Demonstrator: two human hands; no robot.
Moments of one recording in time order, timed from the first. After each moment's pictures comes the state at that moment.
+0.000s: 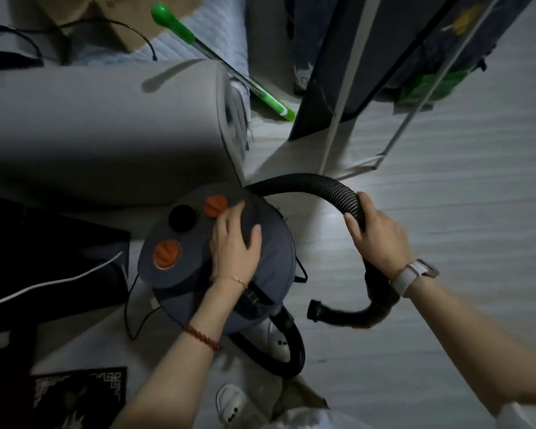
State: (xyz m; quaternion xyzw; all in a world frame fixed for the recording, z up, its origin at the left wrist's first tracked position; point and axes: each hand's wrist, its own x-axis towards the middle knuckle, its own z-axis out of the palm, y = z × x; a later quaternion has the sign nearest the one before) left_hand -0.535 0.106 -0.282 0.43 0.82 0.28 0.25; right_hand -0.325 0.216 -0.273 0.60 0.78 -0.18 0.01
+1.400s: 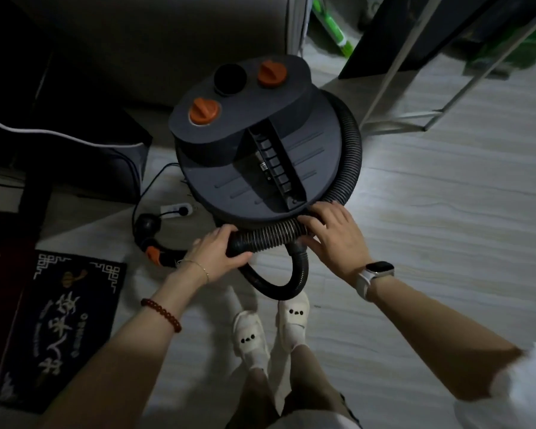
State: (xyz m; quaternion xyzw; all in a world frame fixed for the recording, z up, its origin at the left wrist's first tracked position) left_hand -0.526 -0.117 -0.366 0.42 0.80 0.02 0.42; right_hand -0.327 0.030 -0.385 0.24 0.96 -0.12 -0.02
